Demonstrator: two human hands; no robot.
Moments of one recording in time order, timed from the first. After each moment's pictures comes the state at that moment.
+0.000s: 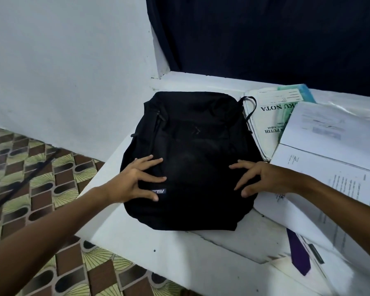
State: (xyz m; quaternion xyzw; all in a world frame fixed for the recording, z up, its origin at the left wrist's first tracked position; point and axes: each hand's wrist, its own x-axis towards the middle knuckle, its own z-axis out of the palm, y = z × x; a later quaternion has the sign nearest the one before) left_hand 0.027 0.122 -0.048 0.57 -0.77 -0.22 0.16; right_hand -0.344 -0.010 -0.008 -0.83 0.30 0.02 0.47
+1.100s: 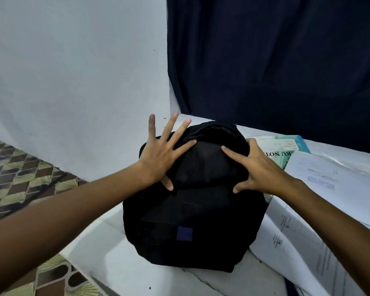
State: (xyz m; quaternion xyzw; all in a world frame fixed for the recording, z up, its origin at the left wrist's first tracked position) left_hand -0.041 0.053 0.094 0.64 -0.68 0.32 -0.17; right_hand -0.301 -0.033 0.090 -0.93 0.35 -0.08 0.05
